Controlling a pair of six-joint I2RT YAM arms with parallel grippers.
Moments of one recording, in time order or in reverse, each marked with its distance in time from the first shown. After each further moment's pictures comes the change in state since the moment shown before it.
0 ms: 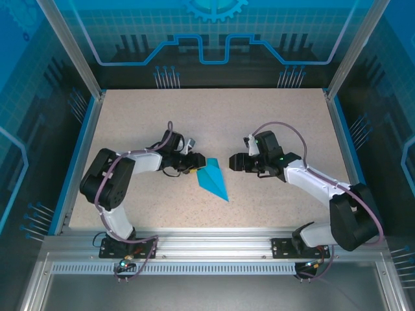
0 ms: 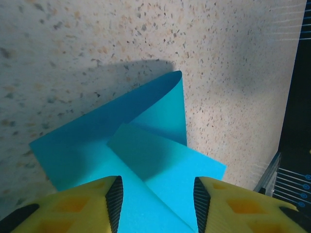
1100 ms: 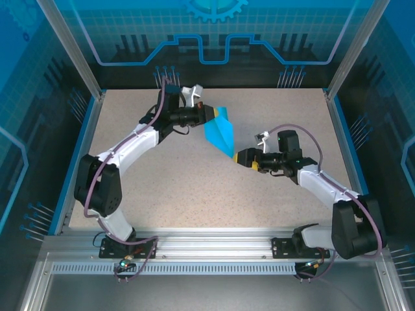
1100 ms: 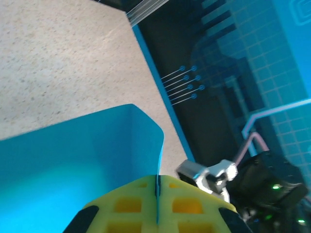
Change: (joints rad) left arm -0.004 -0.093 0.489 -0.013 0.056 -0.055; right arm -0.217 -0.057 -0.113 0.198 -0.551 0.068
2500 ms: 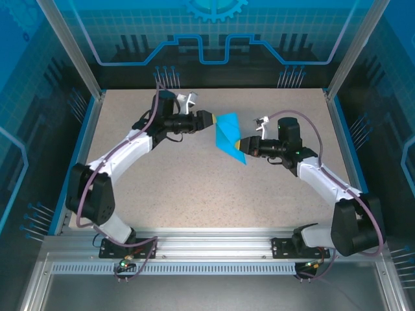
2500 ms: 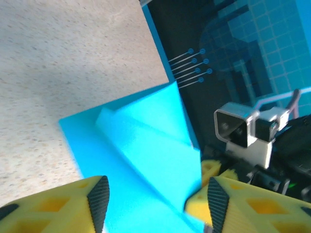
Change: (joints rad) left arm 0.023 -0.131 -0.134 -0.088 -0.010 0.059; right arm 0.026 0.008 0.176 -0.043 0.099 -0.027
